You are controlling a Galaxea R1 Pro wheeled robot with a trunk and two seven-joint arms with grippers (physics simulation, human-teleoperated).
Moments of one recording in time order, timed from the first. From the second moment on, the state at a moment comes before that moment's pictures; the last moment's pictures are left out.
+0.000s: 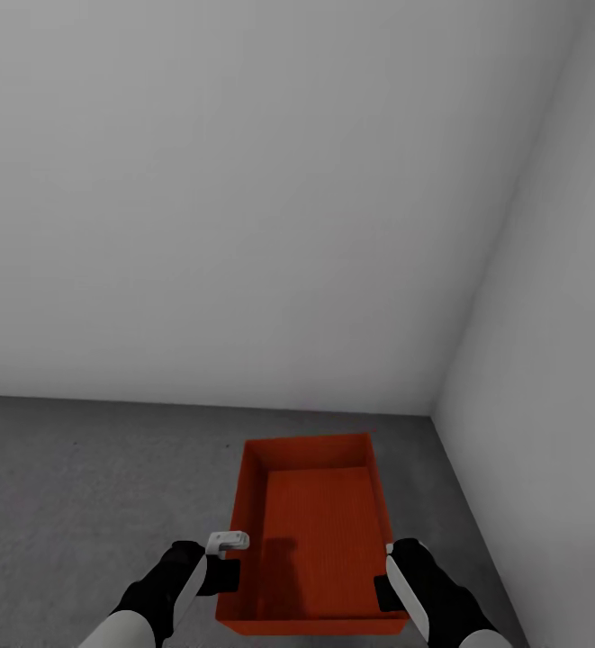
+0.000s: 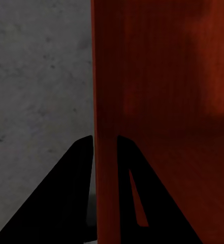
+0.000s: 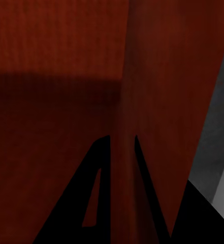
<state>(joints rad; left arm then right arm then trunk) -0.55 -0.10 0.05 -0.47 -0.02 0.58 -0.10 -0.47 0.04 0.19 -0.67 -0.20 0.85 -0.27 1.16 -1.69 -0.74</state>
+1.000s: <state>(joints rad) -0.55 -0.10 0.05 -0.47 -0.02 0.58 -0.10 -0.47 0.04 0.19 -0.67 -0.20 0.85 -0.27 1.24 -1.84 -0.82</state>
